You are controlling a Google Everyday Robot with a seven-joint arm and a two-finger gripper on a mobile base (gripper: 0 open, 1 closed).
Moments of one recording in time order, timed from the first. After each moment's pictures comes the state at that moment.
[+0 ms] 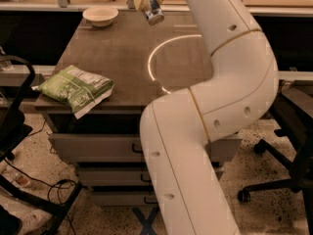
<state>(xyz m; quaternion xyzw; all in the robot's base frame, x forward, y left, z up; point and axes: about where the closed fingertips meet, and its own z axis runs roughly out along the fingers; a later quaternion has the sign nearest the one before) 0.818 0.005 0.980 -0.23 0.92 0.06 0.31</state>
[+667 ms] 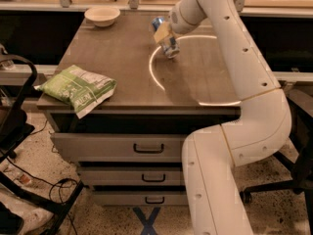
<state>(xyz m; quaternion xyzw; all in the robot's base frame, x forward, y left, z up) 0.819 -0.061 0.874 -0.23 0.90 0.17 0.32</state>
